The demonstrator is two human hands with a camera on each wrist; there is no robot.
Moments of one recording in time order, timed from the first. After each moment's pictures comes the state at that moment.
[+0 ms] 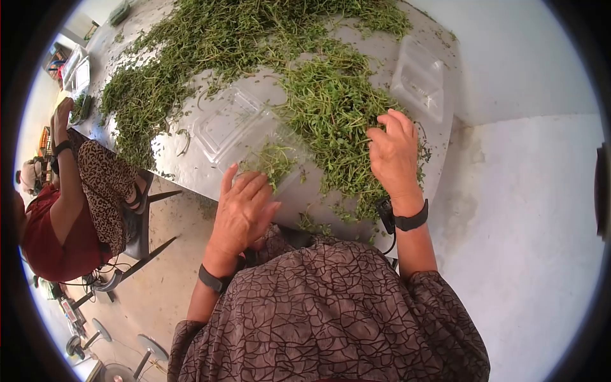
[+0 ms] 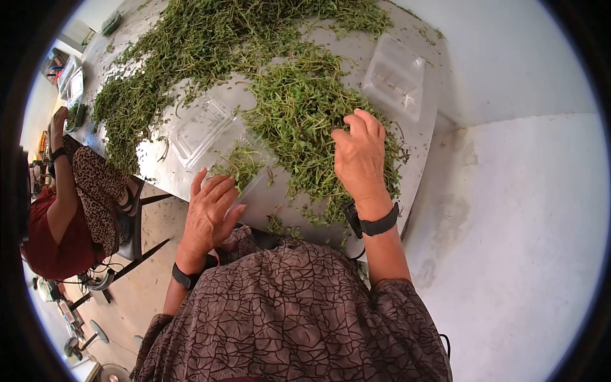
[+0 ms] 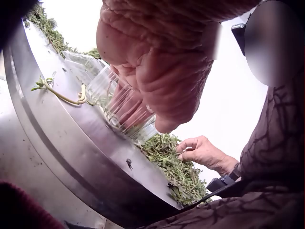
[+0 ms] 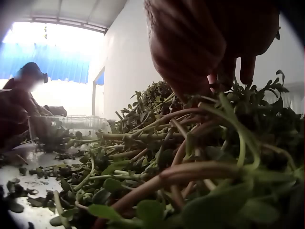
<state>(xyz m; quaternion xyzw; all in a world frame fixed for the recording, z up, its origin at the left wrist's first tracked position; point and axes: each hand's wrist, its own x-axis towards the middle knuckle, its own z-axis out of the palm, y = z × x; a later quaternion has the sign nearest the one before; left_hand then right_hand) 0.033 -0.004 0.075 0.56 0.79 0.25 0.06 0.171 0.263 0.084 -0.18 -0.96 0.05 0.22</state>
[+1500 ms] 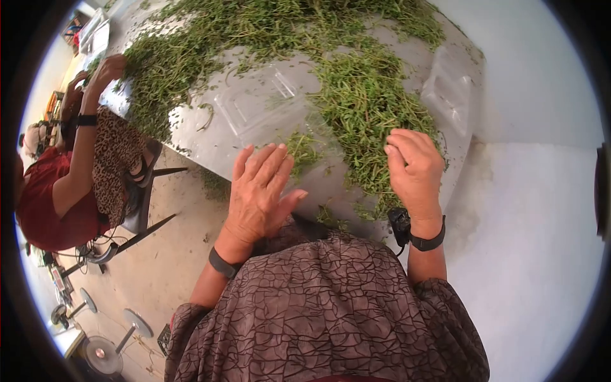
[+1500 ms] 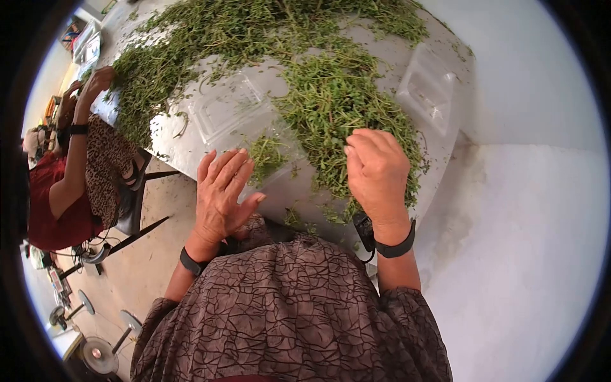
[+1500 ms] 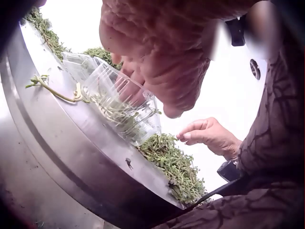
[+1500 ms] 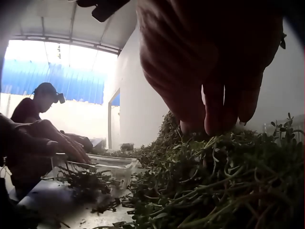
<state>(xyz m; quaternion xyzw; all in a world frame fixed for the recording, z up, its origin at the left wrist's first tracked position) 0.033 -0.006 0.075 0.52 0.81 0.26 -0.06 0.159 0.231 0.115 -0.19 -0.93 0.19 0.25</state>
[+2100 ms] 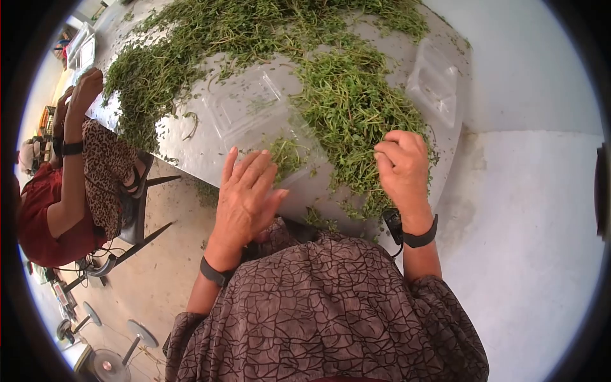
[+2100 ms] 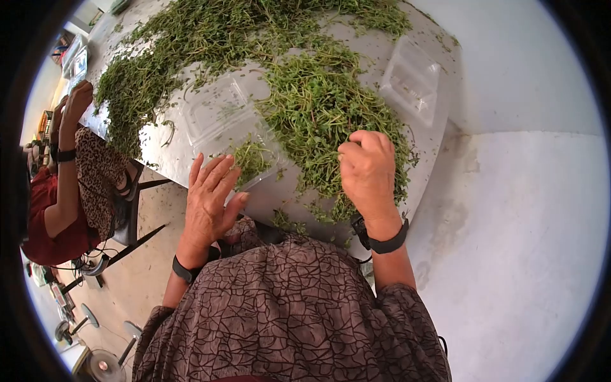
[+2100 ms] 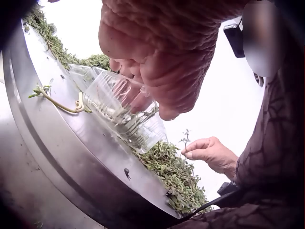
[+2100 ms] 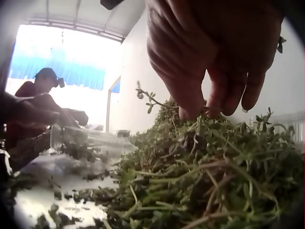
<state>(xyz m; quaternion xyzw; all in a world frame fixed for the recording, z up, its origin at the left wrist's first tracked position) 0.032 -0.007 0.077 0.52 0.81 0.27 0.02 0.180 0.242 0.095 -0.18 -0.95 0.16 0.20</state>
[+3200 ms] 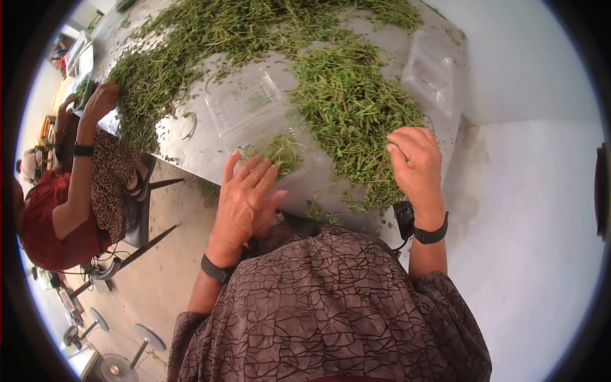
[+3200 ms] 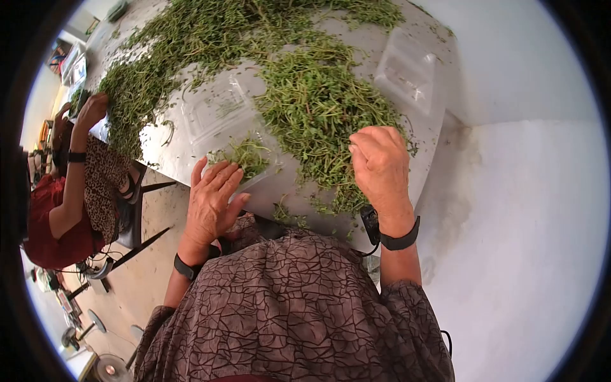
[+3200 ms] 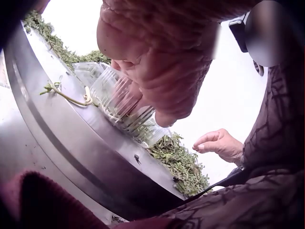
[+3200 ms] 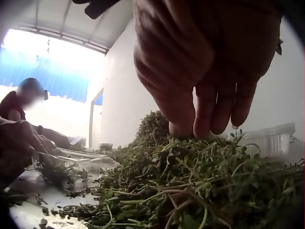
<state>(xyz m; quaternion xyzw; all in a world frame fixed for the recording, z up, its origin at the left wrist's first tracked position) 0.037 -0.010 0.073 0.54 0.81 0.23 0.04 0.195 0.247 0.112 -0.20 -0.94 0.17 0.22</state>
